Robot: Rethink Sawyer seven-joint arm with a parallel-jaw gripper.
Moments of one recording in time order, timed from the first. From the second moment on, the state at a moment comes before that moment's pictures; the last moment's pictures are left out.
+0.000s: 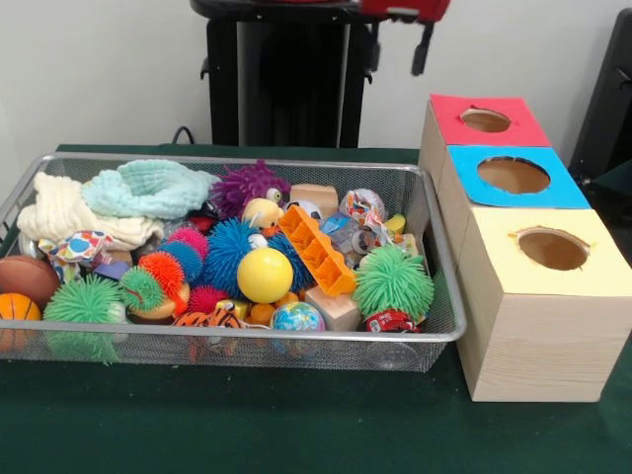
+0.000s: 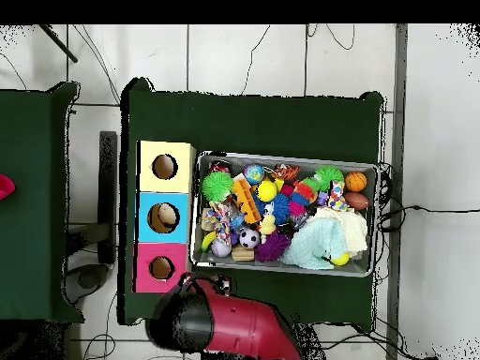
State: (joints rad) arm -0.06 -0.98 -0.11 2.18 0.04 0.39 1.64
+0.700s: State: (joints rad) arm -0.16 -0.86 -0.14 2.18 0.04 0.29 1.64
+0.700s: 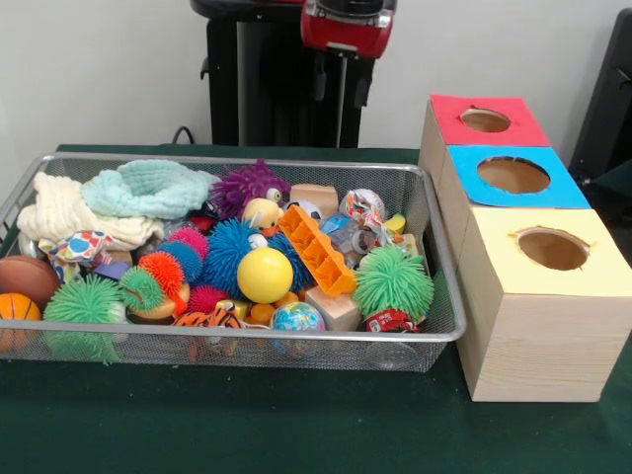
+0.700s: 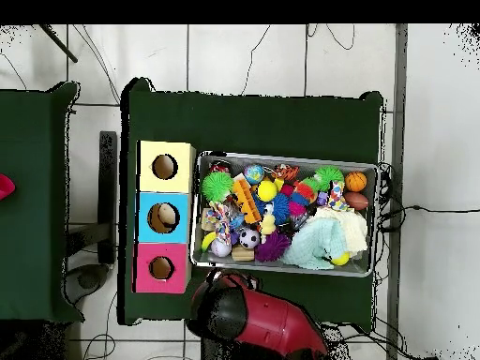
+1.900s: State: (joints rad) arm -0.38 -0.71 -0.14 1.98 0.04 0.21 1.64
